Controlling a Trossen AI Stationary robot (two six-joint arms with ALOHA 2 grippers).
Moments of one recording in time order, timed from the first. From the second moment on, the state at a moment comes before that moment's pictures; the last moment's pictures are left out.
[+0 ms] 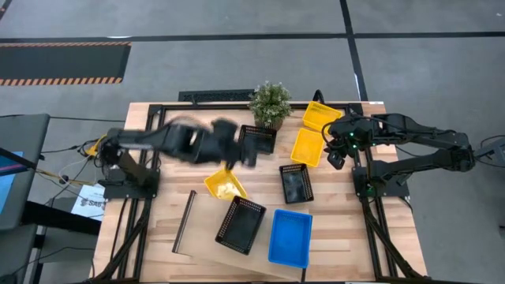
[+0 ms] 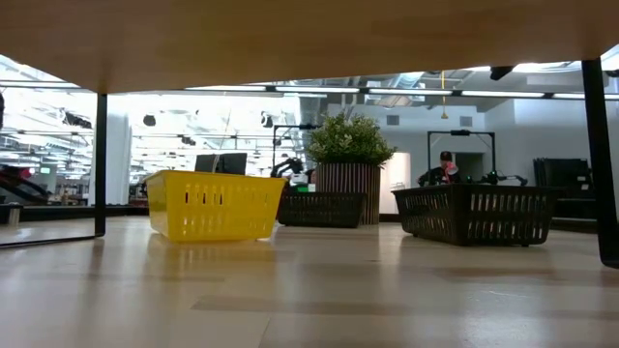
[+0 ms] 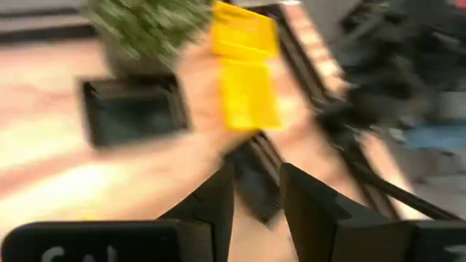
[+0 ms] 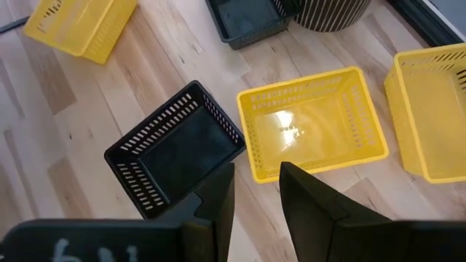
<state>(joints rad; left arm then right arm) -0.16 1.71 2.04 -1.19 -0.52 -1.19 -0.17 0.92 1.09 -1.14 0.10 0.40</state>
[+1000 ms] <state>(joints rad) 0.35 1.79 1.41 -0.74 -0.32 -1.01 -0.17 0.92 1.09 -1.11 0.11 0.46</state>
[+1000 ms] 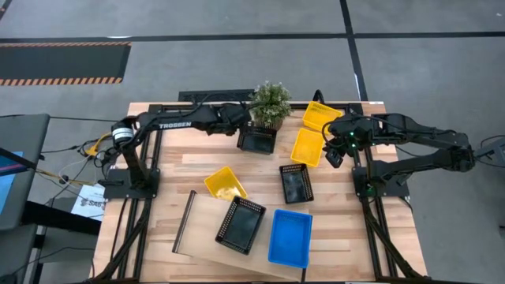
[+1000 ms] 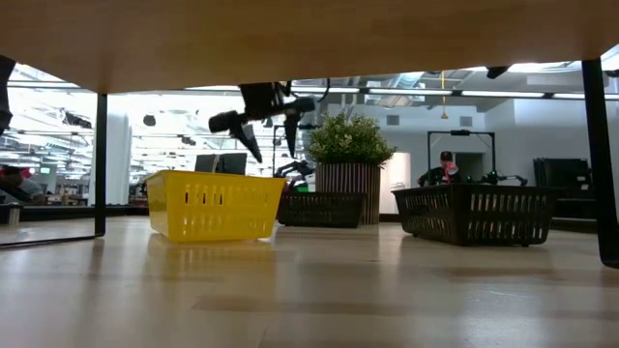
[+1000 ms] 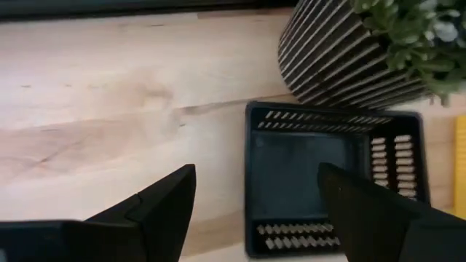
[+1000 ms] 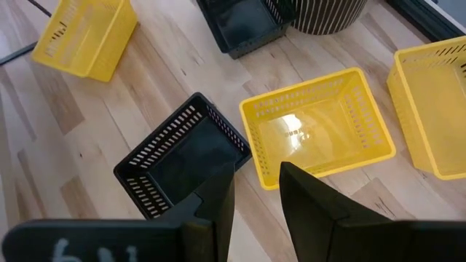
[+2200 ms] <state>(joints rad) 0.37 1.94 1.31 -0.57 -0.26 -1.06 -0.19 0.92 1.09 -1.08 0.11 0.46</state>
